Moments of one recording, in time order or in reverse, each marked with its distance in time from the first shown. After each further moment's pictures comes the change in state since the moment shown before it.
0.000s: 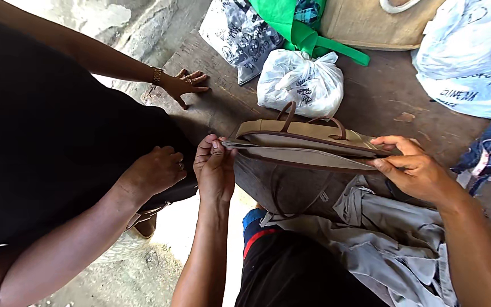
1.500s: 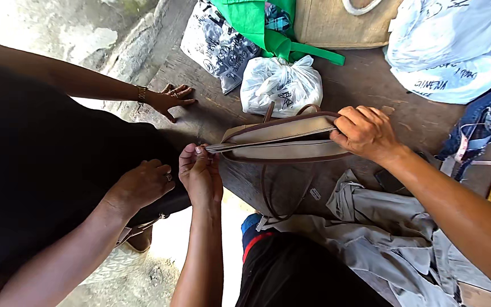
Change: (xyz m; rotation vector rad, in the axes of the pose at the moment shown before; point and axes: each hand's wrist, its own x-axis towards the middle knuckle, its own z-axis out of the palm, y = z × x) left_hand 0.008 -0.009 0.011 0.129 0.132 0.115; right_hand 0.075 -0.003 0.016 -0.608 0.198 -0.386
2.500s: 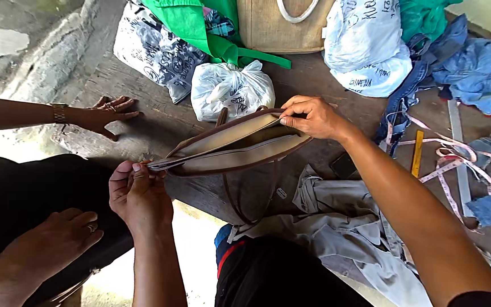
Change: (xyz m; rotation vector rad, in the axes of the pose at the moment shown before) left_hand 0.007 -0.002 -0.003 0.161 -0.084 0.111; right_hand 0.023 0.028 -0.017 0.805 -0.116 0.231
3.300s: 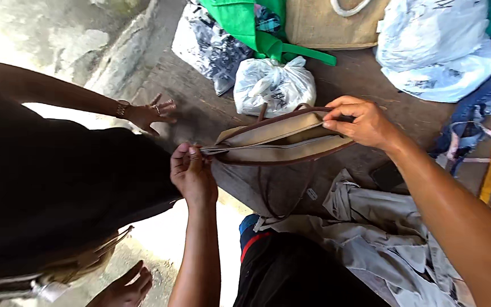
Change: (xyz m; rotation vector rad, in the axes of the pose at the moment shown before) left_hand -0.004 -0.002 -0.001 -0.030 0.002 0.026; right_hand -0.006 0.004 0.013 0.001 0.060 0.012
